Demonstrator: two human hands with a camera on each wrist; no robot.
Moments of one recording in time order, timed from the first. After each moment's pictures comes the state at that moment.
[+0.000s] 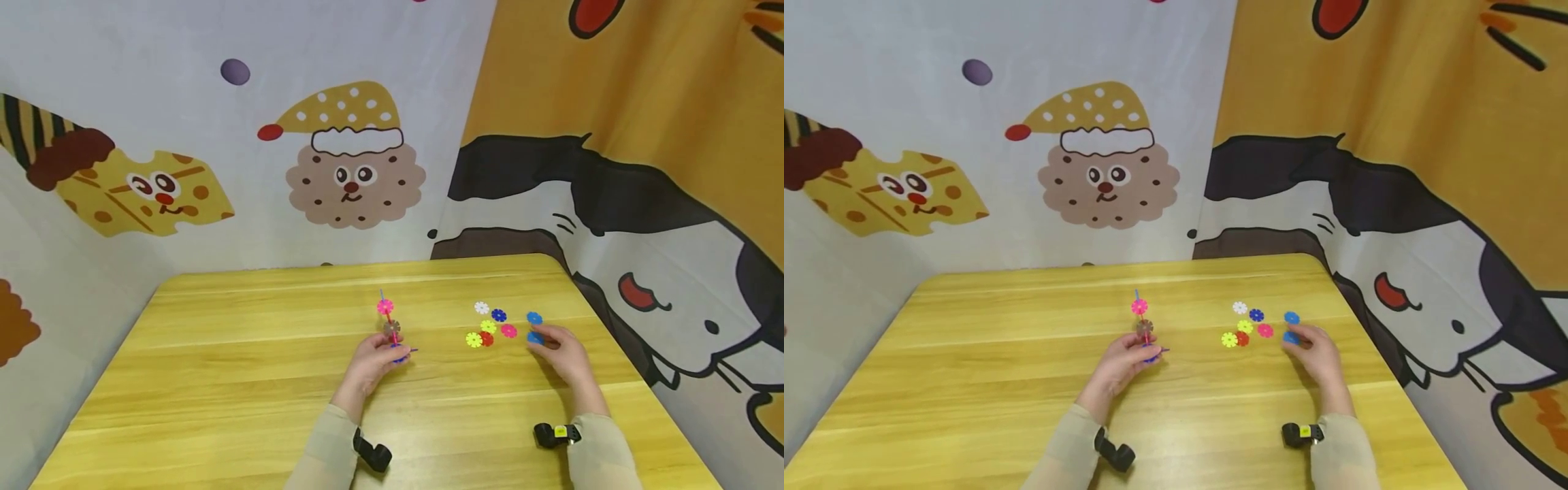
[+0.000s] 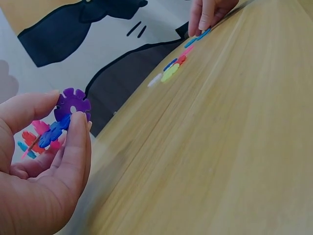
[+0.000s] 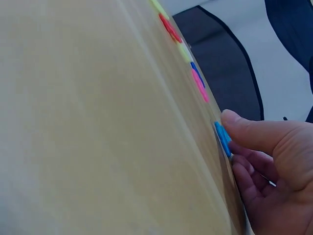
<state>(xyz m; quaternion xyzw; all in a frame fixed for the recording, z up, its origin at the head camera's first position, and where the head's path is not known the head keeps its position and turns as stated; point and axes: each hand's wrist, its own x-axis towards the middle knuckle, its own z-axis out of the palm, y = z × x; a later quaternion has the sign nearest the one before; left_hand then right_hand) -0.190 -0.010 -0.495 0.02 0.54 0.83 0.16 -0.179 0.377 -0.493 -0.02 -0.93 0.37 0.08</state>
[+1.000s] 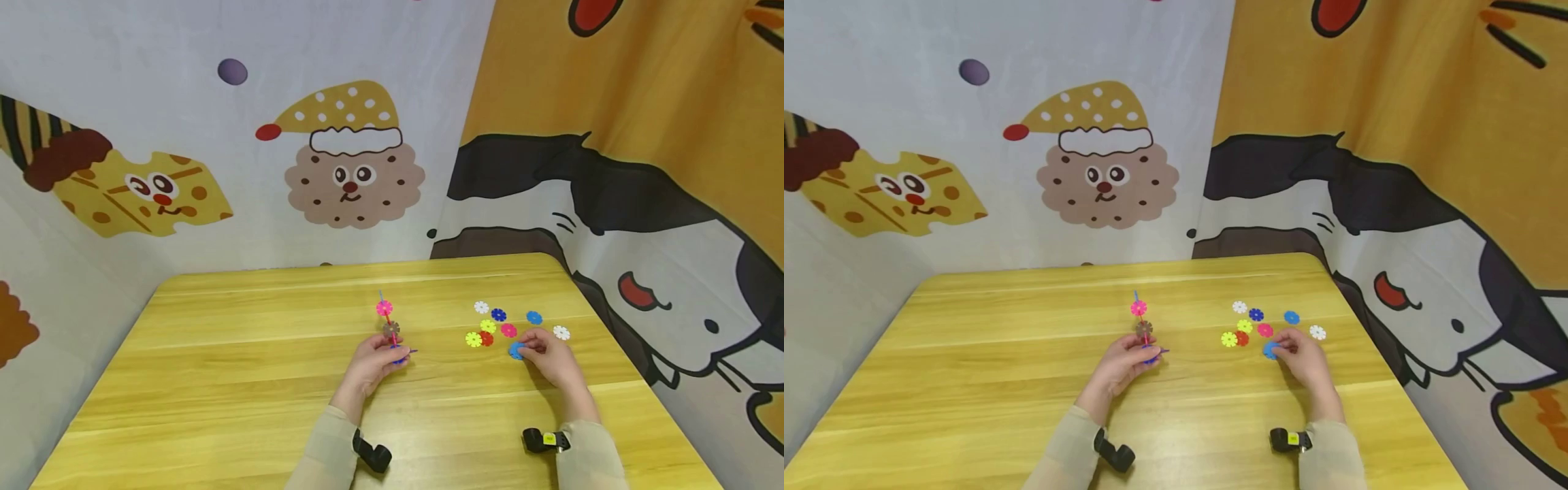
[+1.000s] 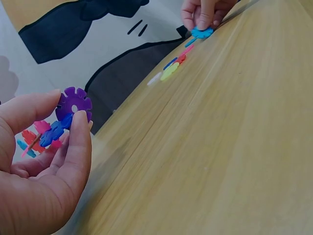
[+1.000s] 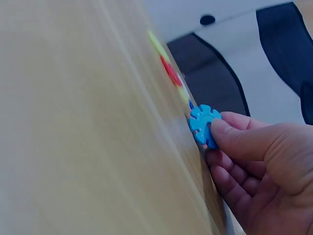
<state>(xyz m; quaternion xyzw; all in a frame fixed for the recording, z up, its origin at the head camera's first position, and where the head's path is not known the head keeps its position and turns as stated) -0.190 -0.010 -0.499 0.02 0.53 0.83 0.17 -0.174 0.350 -0.486 -0.01 -0.93 0.38 0.04</state>
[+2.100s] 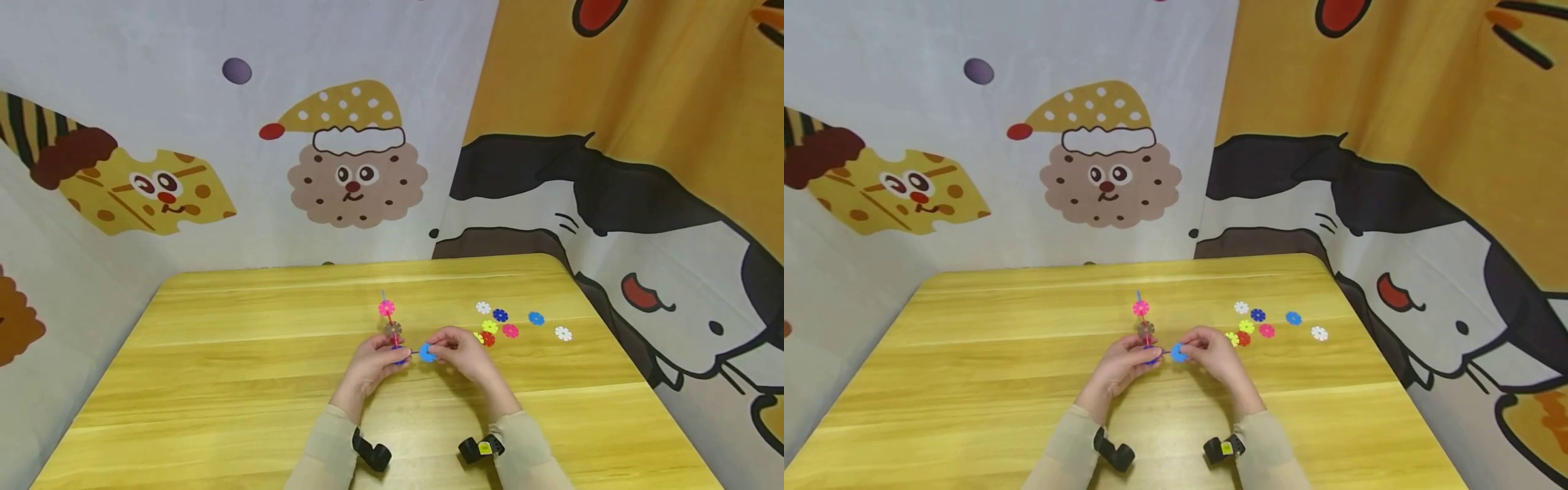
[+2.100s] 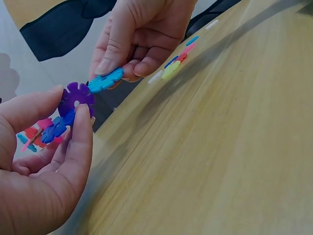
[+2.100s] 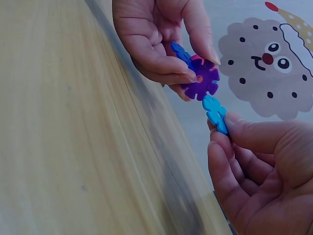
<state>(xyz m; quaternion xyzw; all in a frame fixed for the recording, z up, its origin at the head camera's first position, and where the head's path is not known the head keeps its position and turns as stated) -0.190 -0.012 -0.499 0.01 0.52 0.83 0.18 -0.191 0.200 -0.478 0.09 -0.82 0.56 -0.07</state>
